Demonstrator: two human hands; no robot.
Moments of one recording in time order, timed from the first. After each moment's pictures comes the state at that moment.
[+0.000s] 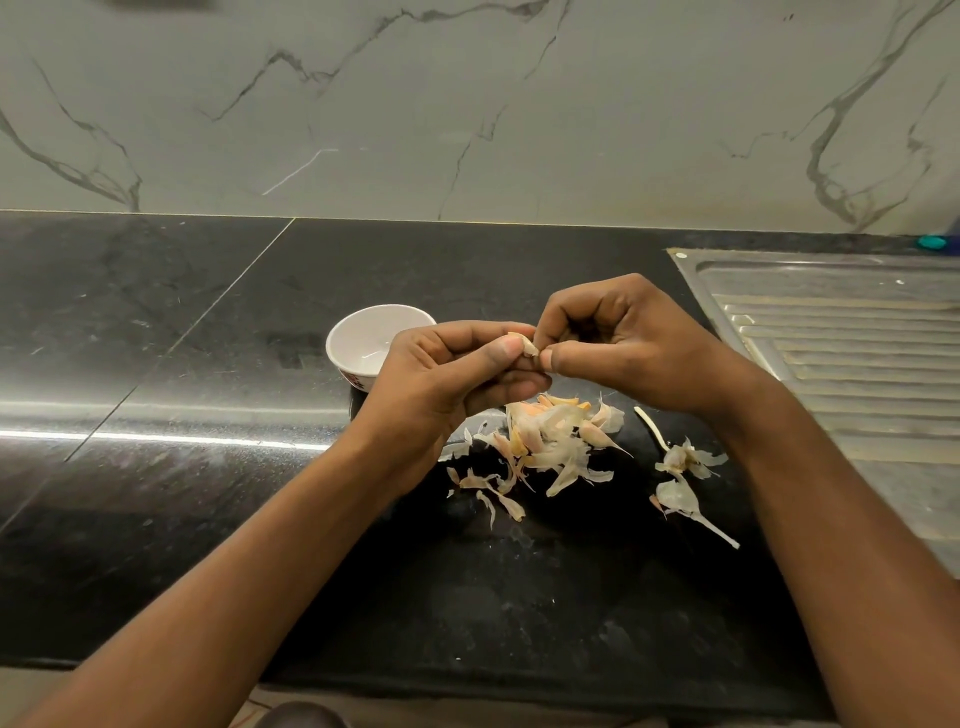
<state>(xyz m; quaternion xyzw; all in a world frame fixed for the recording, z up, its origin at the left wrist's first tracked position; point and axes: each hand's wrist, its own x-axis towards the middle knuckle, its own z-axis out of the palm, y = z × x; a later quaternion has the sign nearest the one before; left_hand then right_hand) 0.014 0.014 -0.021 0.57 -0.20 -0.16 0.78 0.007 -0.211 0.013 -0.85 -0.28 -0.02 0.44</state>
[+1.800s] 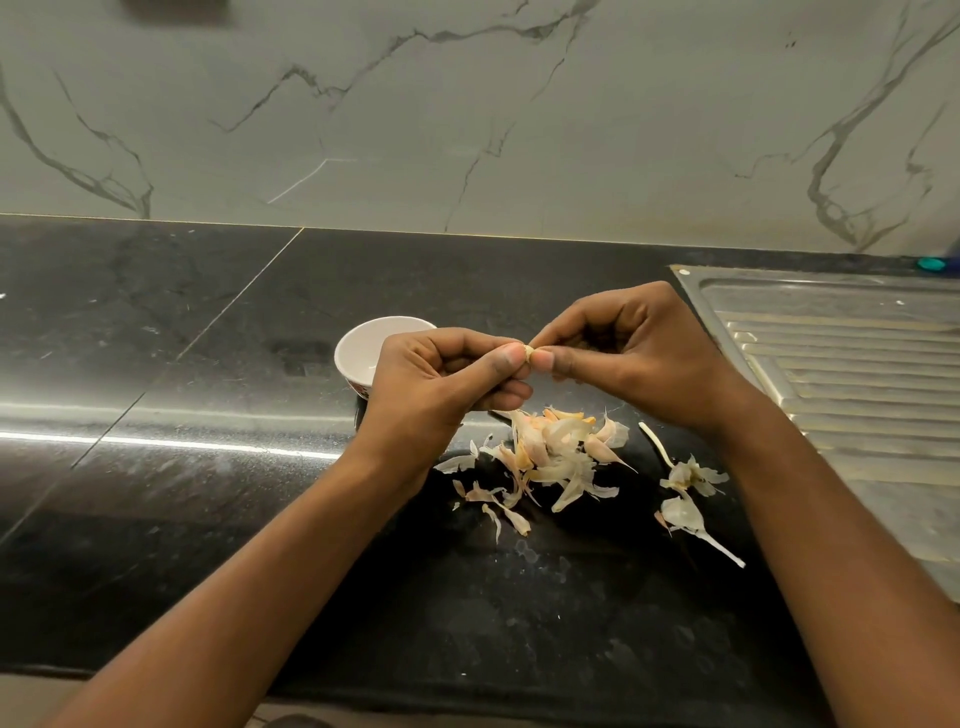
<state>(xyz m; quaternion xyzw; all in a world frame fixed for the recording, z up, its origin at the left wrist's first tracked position) 0.020 0.017 -0.028 0.64 -0.20 -0.04 0.74 0.009 -0.212 0.008 -0.85 -0.27 -0.12 0.45</state>
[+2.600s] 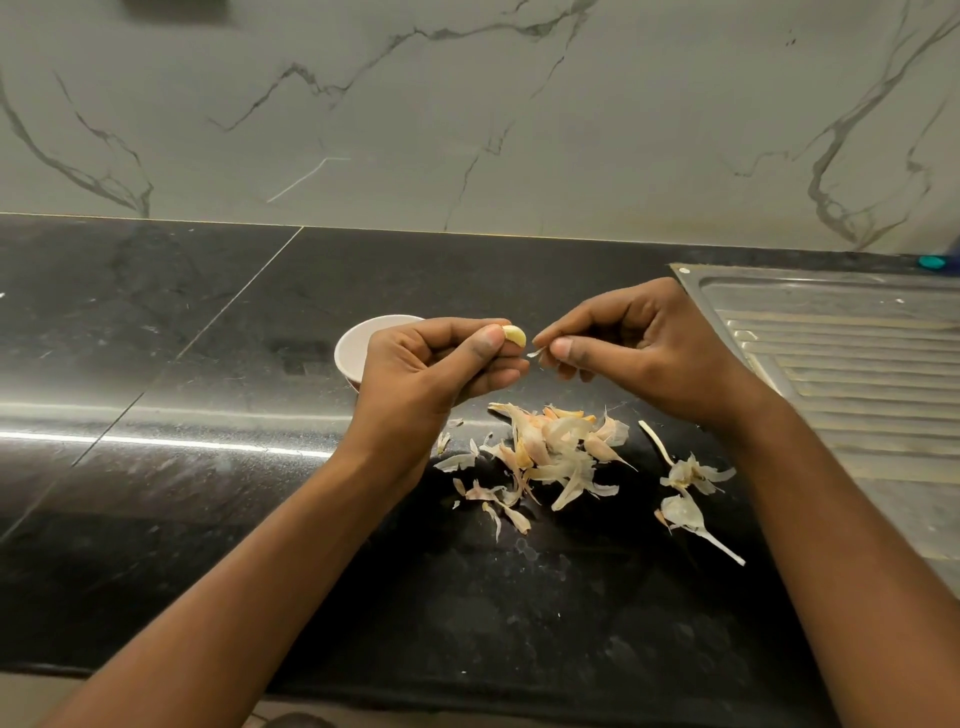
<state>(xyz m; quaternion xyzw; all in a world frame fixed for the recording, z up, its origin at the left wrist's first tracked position) 0.019 0.019 -0.023 0.60 -0.18 -0.03 0.78 0.008 -0.220 0.008 -0.84 -0.25 -0.10 0.47</state>
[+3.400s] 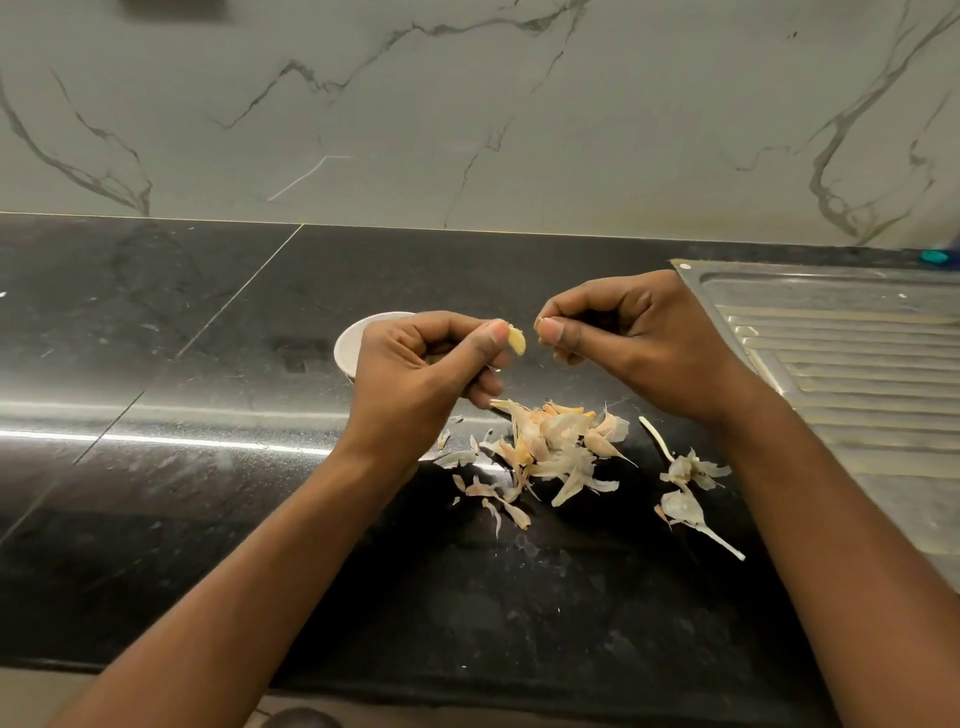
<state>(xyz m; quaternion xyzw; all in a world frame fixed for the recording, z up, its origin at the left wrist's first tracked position) 0.019 0.020 -0.023 0.66 -0.22 0.07 0.71 0.011 -0.213 0.007 -0.84 -0.25 -0.15 0.45</state>
